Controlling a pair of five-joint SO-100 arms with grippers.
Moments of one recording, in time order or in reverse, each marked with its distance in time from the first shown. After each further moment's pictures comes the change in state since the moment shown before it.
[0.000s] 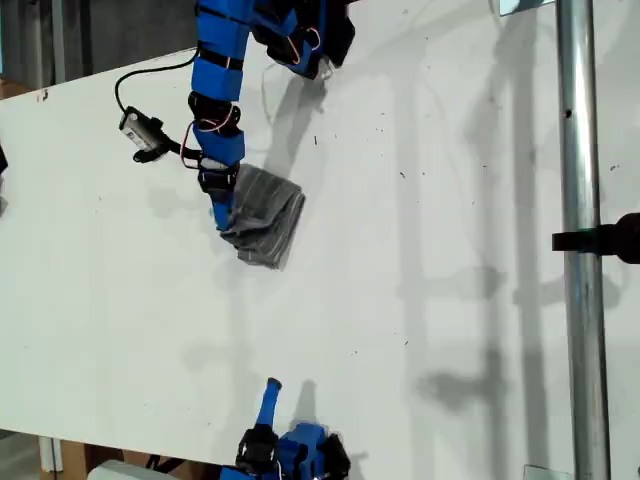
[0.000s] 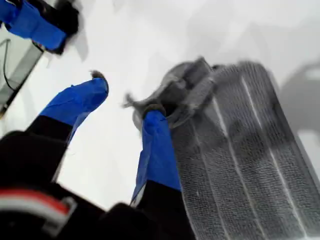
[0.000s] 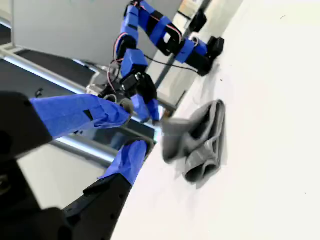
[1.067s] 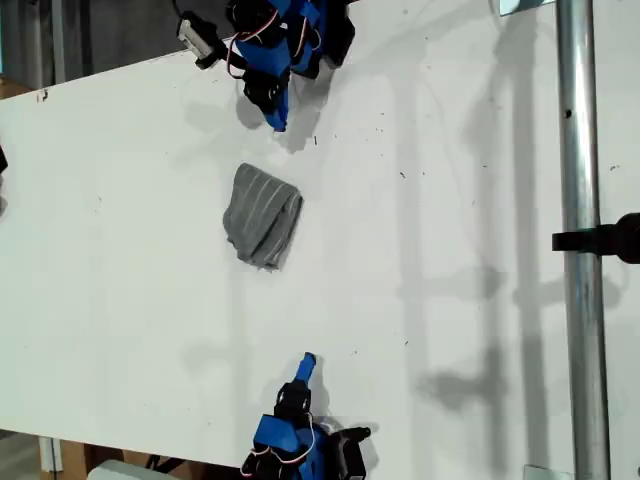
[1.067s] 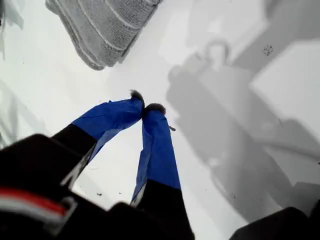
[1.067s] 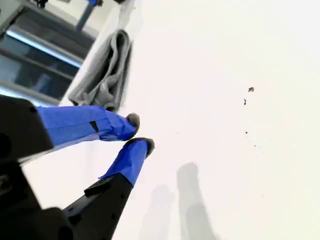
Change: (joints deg) arm 0 1.1 16.6 40.2 -6.9 -12.9; arm 1 -4.3 71.9 35.9 66.4 22.8
